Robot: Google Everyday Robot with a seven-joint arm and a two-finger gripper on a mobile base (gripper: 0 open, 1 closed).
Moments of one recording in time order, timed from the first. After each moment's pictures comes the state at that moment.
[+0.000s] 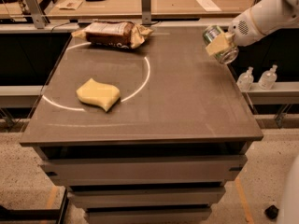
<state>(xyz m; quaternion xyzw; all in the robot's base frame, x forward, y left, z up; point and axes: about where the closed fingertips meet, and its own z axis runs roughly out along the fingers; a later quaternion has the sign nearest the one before) 0.691 -0.214 0.901 -0.29 0.89 0.19 0.29</state>
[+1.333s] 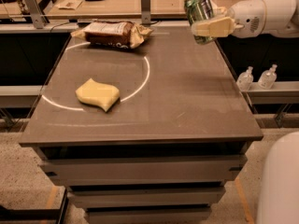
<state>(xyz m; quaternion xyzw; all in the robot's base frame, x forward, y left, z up) 0.650 -0.143 0.995 -0.50 0.57 0.45 0.47</state>
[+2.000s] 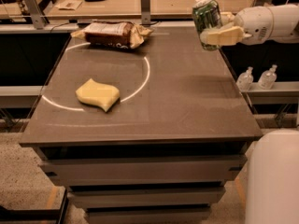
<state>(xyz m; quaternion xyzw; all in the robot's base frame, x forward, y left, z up) 0.637 -0.157 0.982 -0.55 0.50 0.46 0.48</state>
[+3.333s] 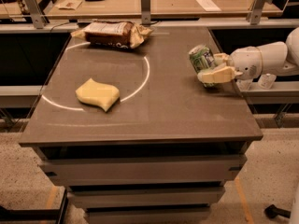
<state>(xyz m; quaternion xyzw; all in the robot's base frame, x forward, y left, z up) 0.627 -0.175 0.857 -0.53 0.61 0.42 0.42</state>
